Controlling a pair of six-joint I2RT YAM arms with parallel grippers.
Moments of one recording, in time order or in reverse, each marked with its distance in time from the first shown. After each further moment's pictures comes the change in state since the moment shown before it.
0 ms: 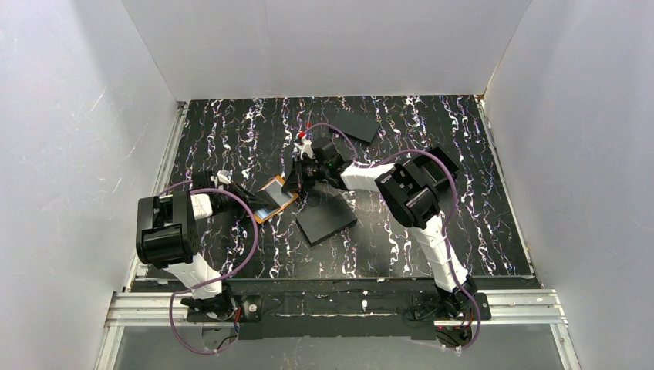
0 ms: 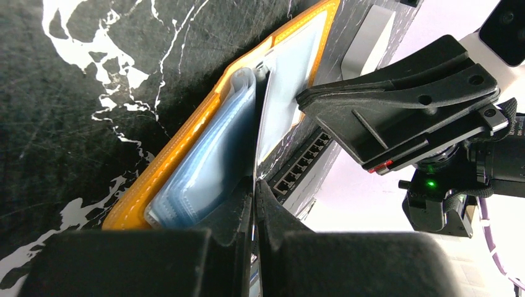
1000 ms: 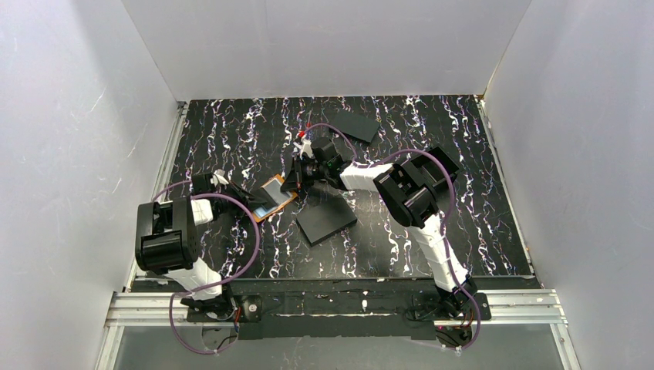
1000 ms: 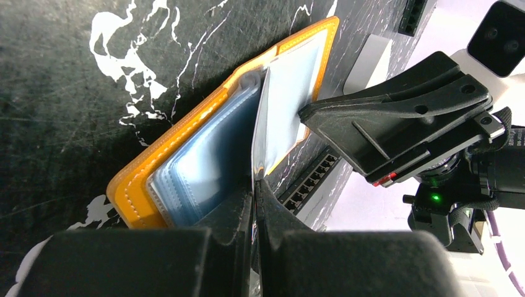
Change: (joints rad) left arm -0.005 -0.042 -0.049 0.089 -0.105 -0.034; right arm -0.001 0.025 0.017 0.033 -0.019 0.029
